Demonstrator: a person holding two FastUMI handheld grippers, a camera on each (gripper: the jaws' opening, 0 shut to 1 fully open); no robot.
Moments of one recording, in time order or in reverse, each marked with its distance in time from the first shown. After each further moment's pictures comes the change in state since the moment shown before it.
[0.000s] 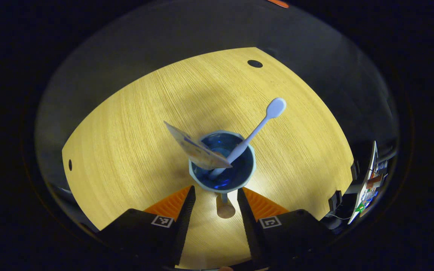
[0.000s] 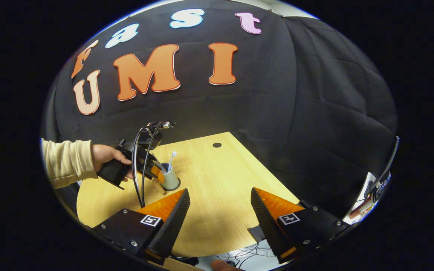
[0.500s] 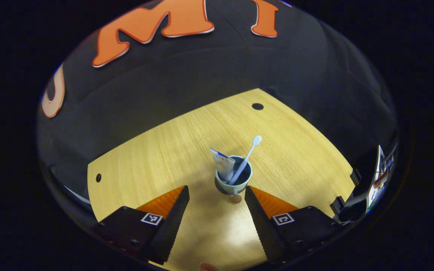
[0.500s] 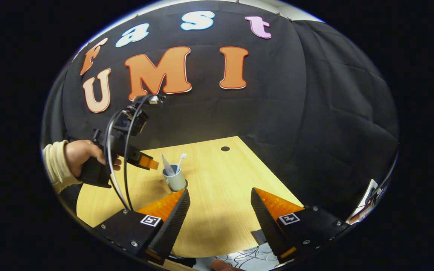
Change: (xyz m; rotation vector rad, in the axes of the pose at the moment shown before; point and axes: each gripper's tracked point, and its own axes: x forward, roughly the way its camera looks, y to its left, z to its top) left arm -0.118 0.014 0.007 -0.004 -0.372 0.149; right arm -0.004 0.019 0.005 -0.052 -0.028 0.074
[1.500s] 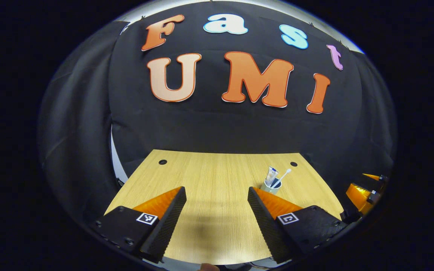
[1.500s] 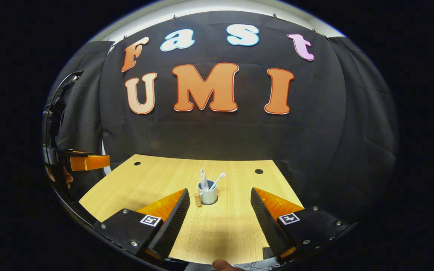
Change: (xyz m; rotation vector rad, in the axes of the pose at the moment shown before) left arm -0.272 0.106 -0.106 -0.392 -0.416 0.320; right arm -0.022 0.064 0.045 -0.152 -0.163 0.269
